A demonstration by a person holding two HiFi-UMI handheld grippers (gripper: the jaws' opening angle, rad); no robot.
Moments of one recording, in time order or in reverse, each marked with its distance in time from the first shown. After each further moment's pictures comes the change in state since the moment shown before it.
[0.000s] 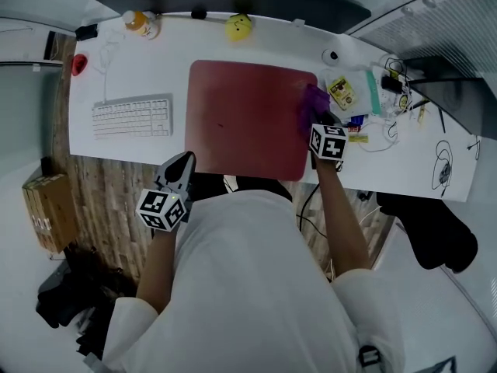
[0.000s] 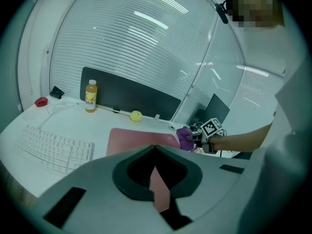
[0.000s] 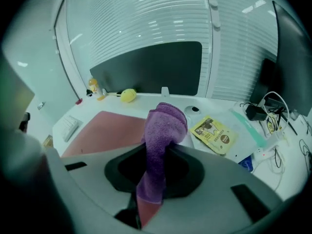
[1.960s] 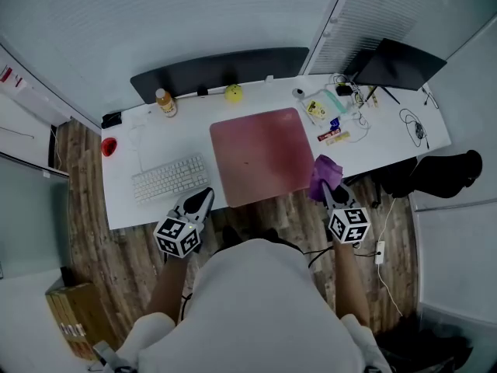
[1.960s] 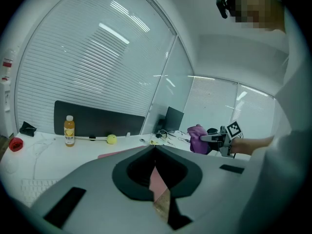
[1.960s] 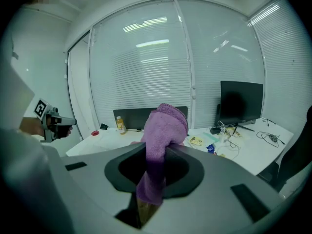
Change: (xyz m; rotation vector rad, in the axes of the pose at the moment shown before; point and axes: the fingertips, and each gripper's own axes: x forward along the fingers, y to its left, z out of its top) left arm -0.158 0.019 0.057 0.298 -0.126 -0.439; right arm -0.315 0.198 -0.055 0.116 -0.458 -0.165
